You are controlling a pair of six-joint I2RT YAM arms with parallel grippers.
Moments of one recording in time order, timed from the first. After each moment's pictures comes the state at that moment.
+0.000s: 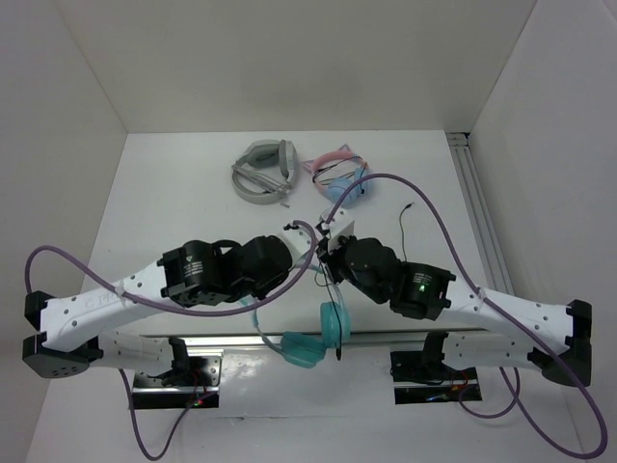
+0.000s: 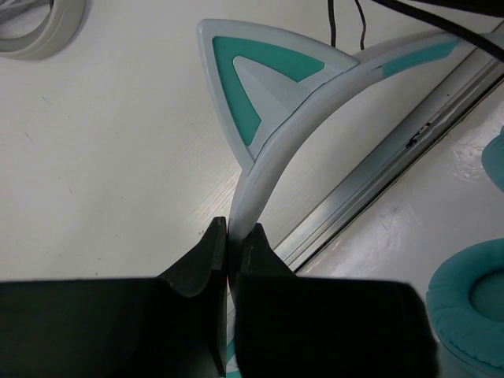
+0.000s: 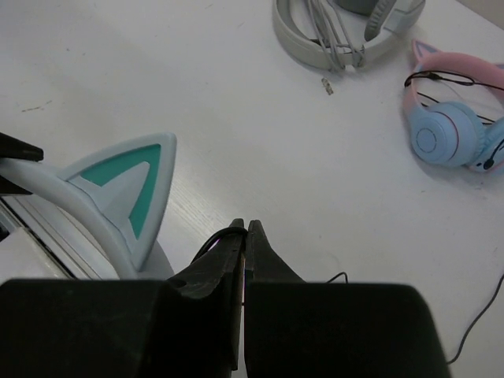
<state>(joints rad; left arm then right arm) -1.22 1.21 1.40 -1.12 -0.43 -0.21 1.18 1.02 0.95 -0.31 0.49 0.12</state>
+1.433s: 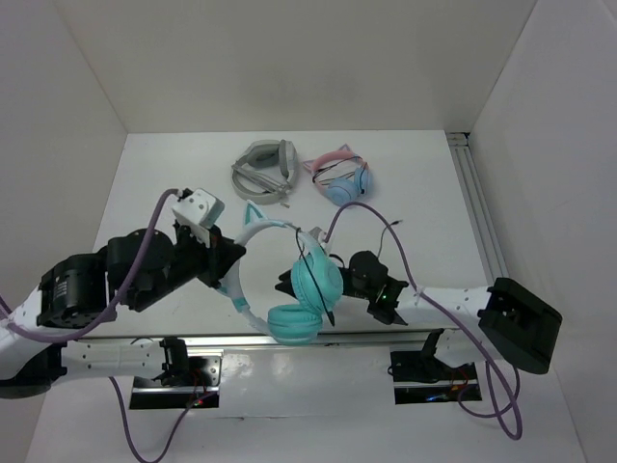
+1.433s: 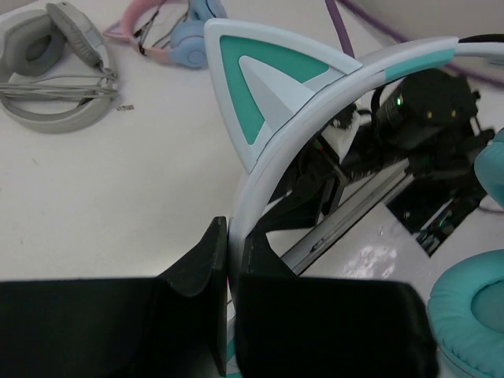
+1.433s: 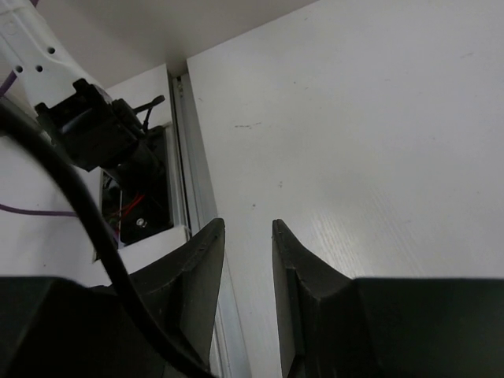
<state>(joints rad) -1.23 0.88 1.47 -0.99 -0.48 -0.34 0.99 1.25 0.46 0.78 -0.32 0.27</state>
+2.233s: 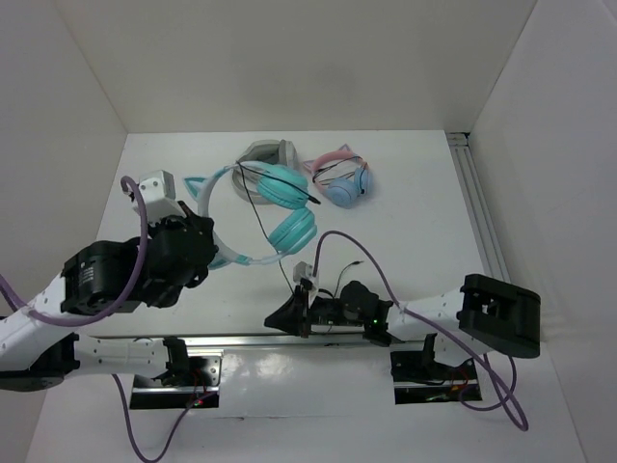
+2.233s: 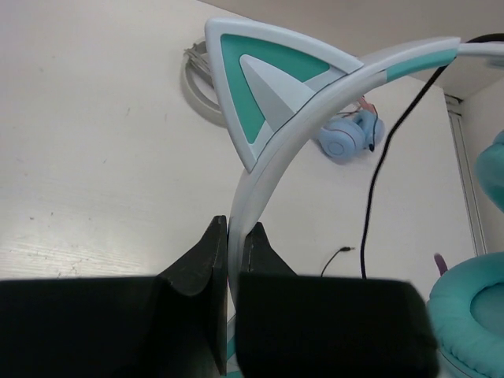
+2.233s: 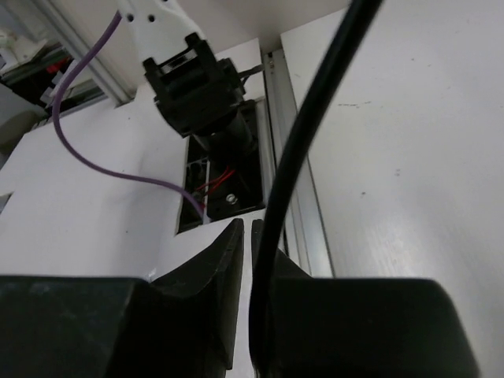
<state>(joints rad) -1.22 0.99 1.57 -1.28 -1.10 -1.04 1.20 1.40 0.38 1.05 -0.29 0.37</state>
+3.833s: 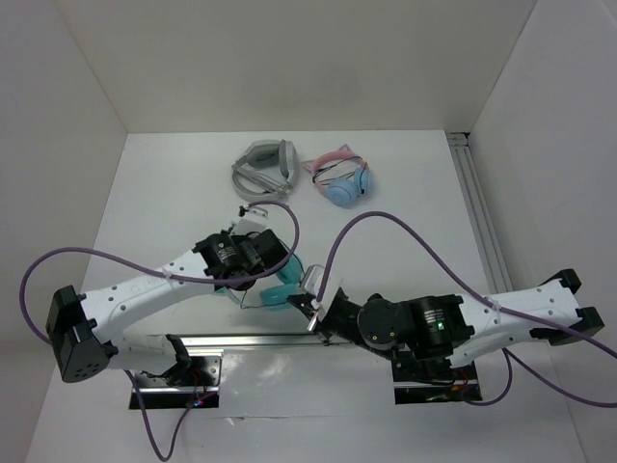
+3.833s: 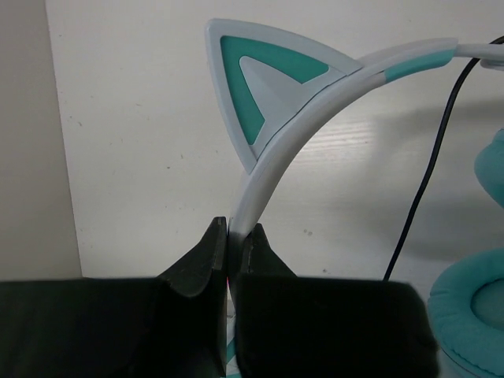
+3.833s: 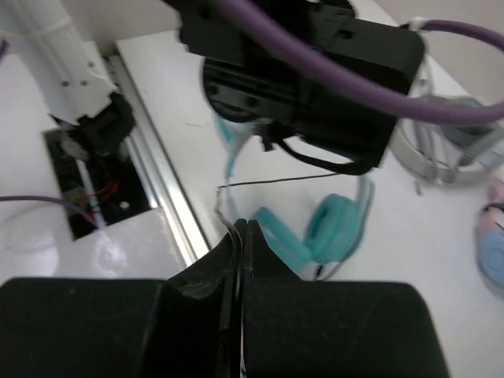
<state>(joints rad) -0.93 1.29 1.13 -1.15 -0.86 -0.63 1.70 1.00 1.04 -0.22 0.62 -0.01</state>
